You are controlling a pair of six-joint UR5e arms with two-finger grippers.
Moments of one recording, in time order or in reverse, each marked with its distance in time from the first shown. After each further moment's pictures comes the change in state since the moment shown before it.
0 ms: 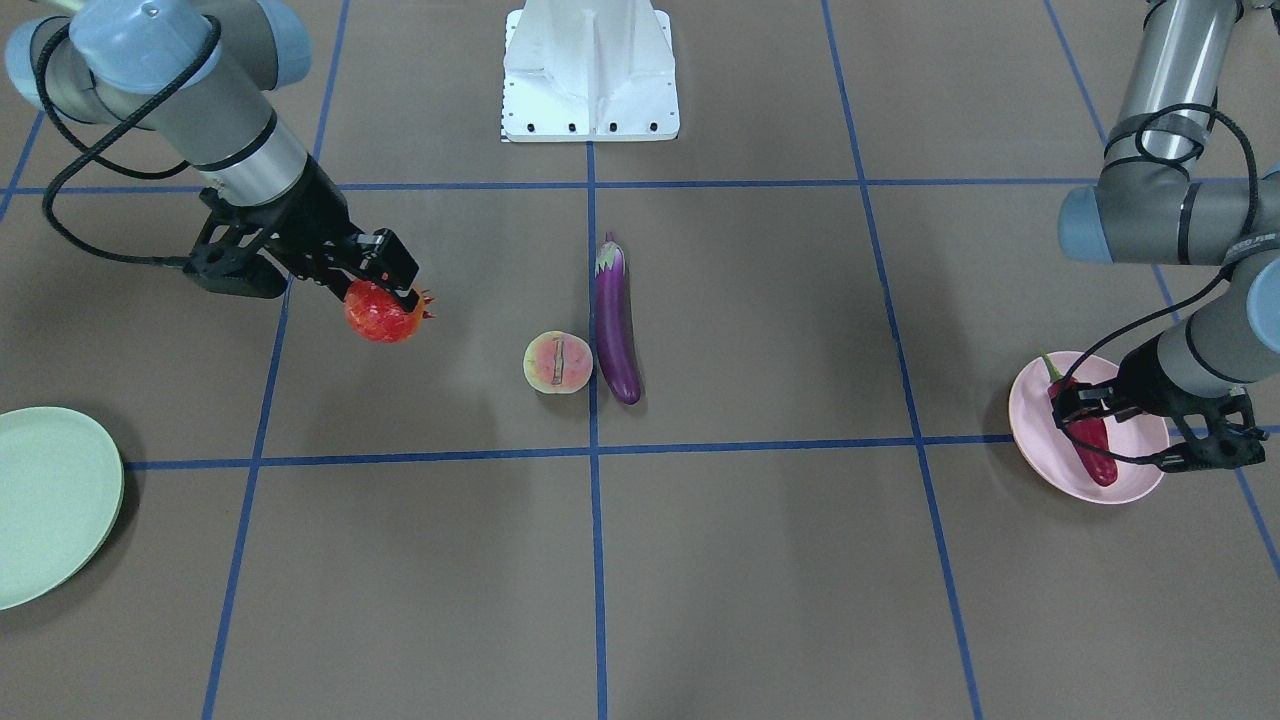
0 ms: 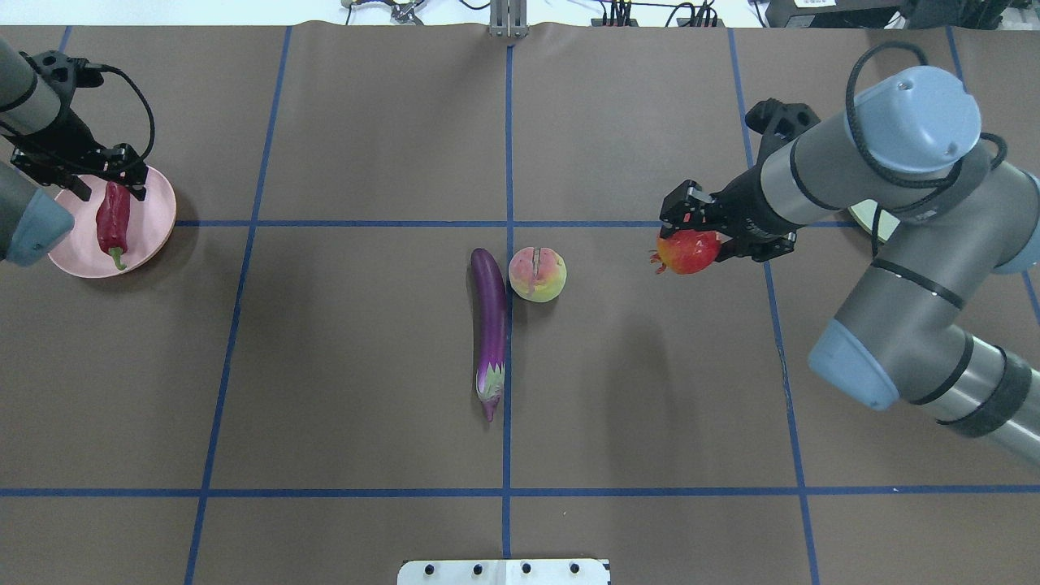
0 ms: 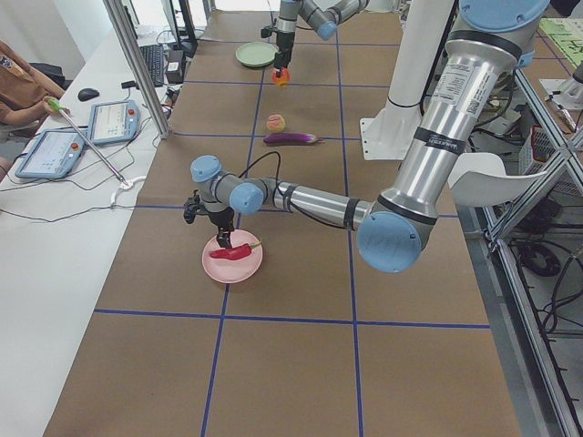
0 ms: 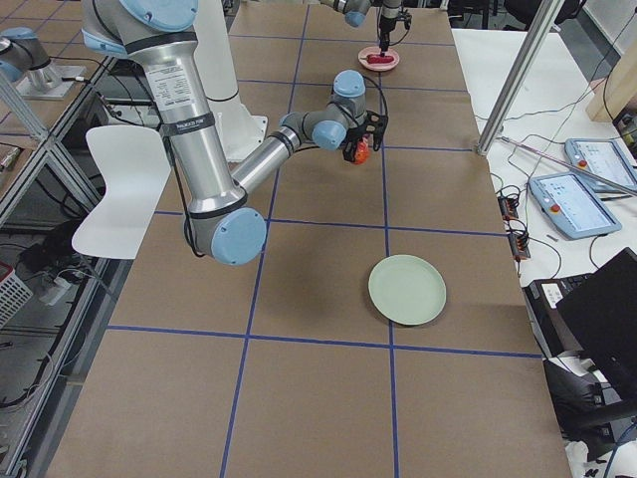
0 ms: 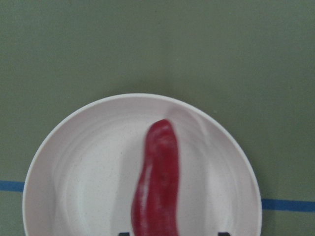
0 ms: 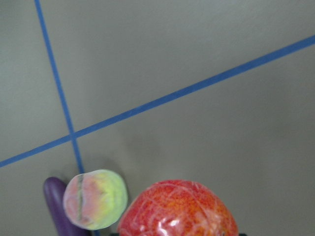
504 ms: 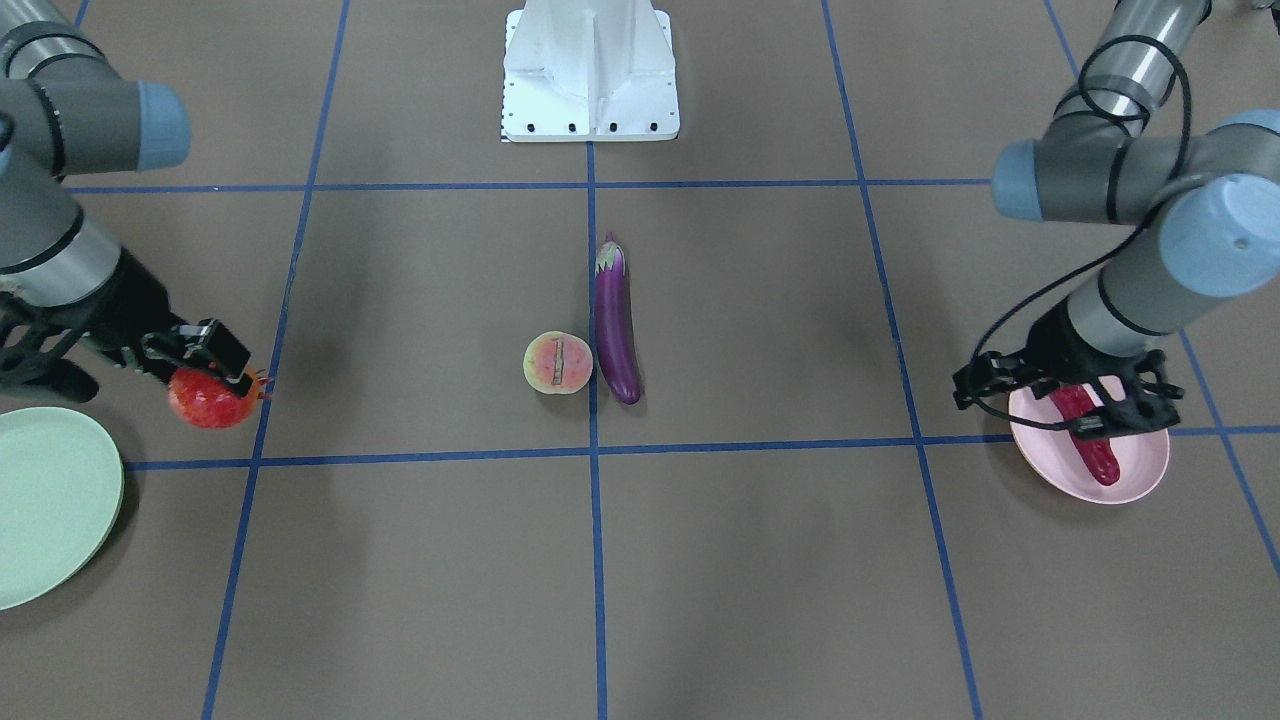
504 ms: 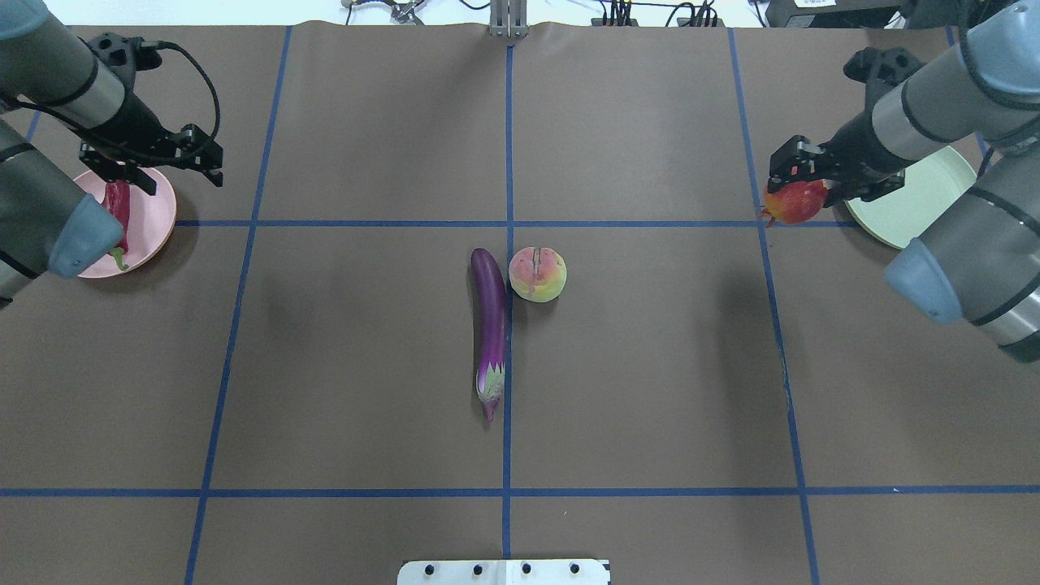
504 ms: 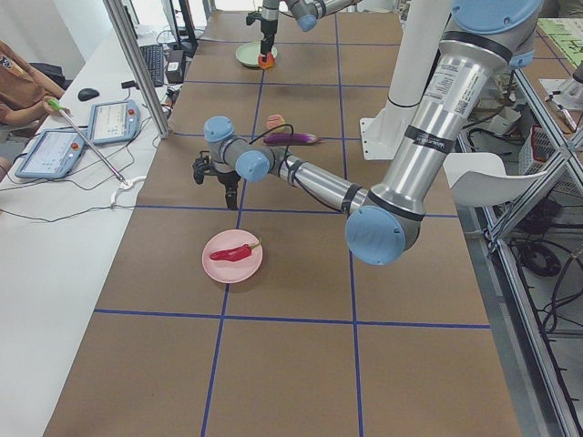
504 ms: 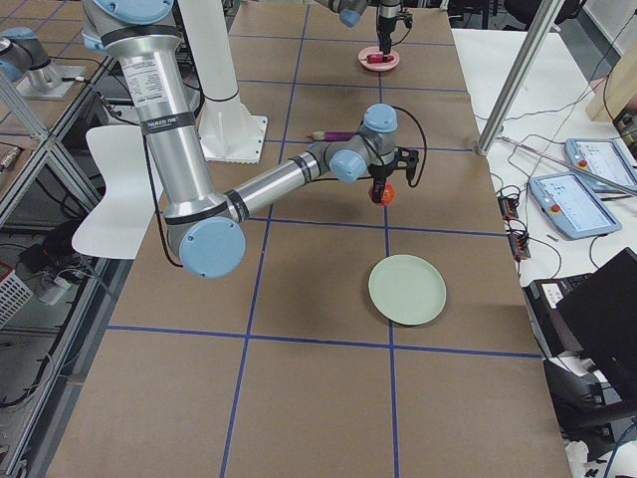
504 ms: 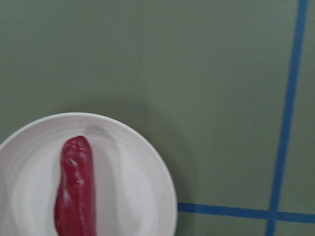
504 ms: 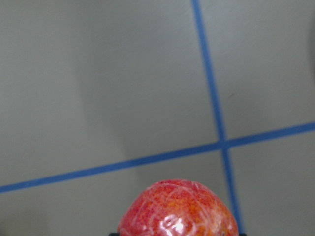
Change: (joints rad) left arm 0.129 -0.047 -0.207 0.005 -0.013 -0.285; right arm 0.252 -0.045 -0.206 0.003 0.125 -0.411
